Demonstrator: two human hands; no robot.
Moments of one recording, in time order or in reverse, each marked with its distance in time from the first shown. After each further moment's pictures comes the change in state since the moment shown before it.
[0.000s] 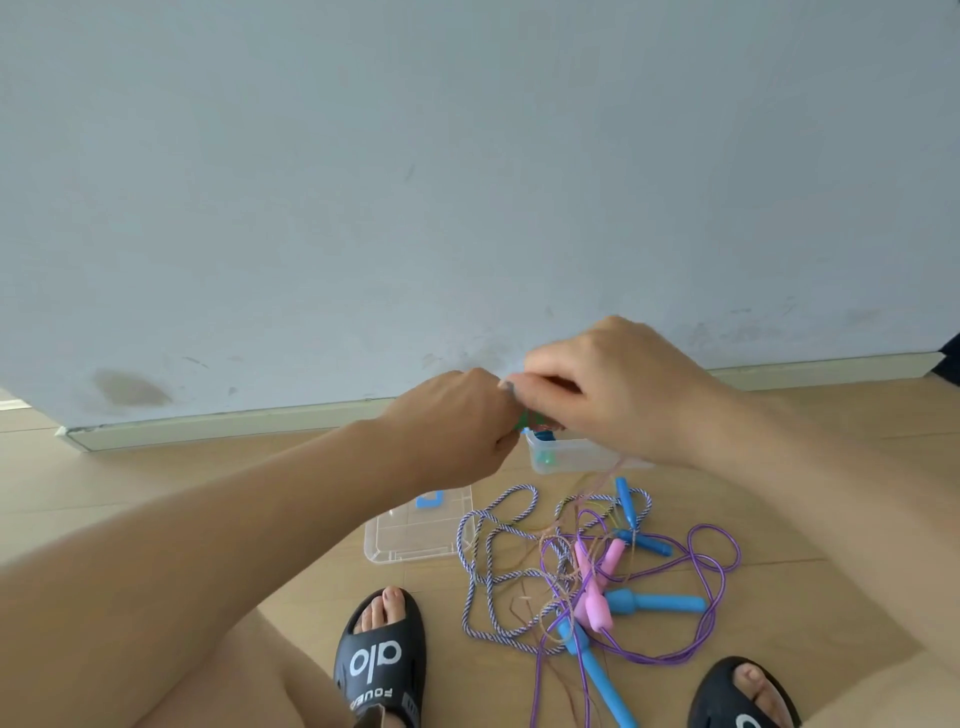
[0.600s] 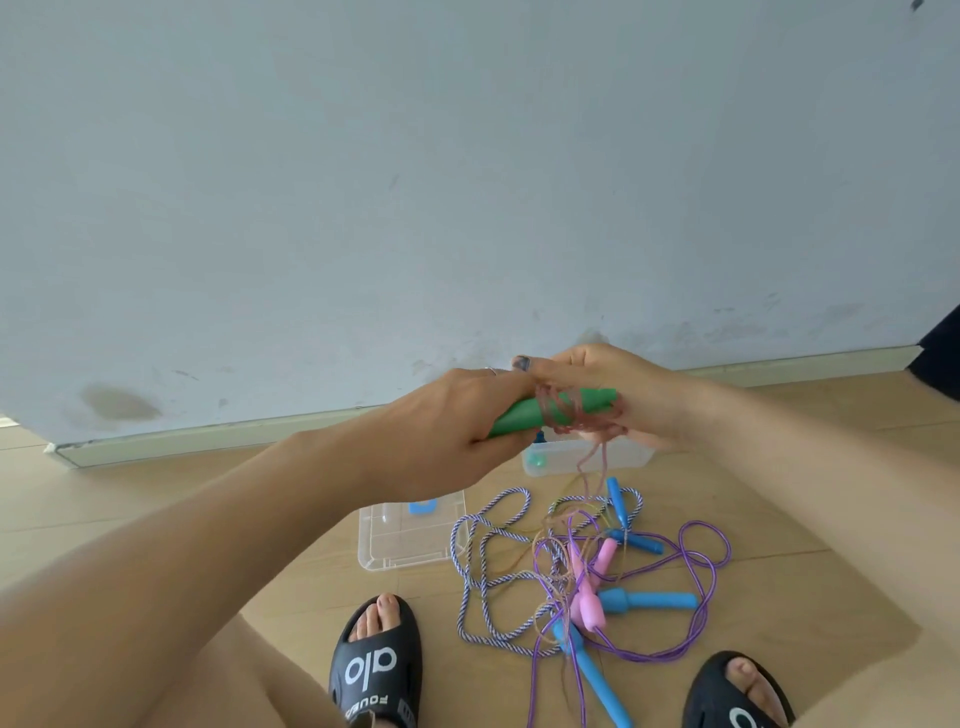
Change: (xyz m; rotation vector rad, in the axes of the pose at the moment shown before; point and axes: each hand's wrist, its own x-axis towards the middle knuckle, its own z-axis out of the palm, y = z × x) left_hand -0.016 0.008 -0.022 -0.453 0.135 0.243; right_hand -0.008 0.034 0.014 1.008 -0.339 0.490
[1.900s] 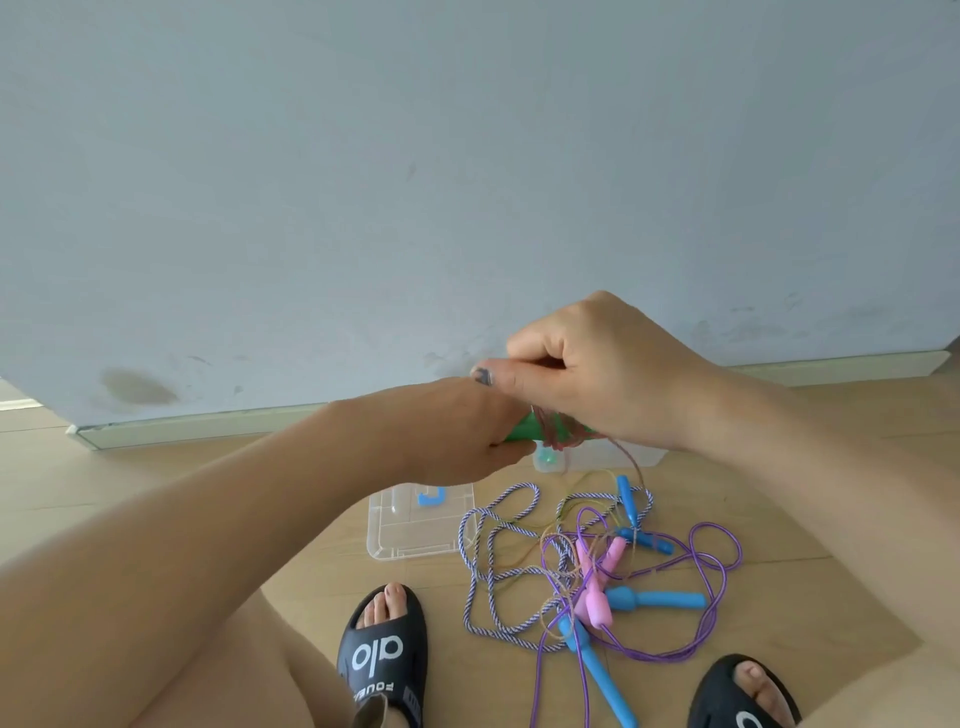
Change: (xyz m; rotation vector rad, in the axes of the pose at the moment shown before) left_hand 0.006 -0.012 0.008 0.312 -0.289 -0.182; right_hand -0.017 -0.050 0.024 -0.772 0.251 -0.496
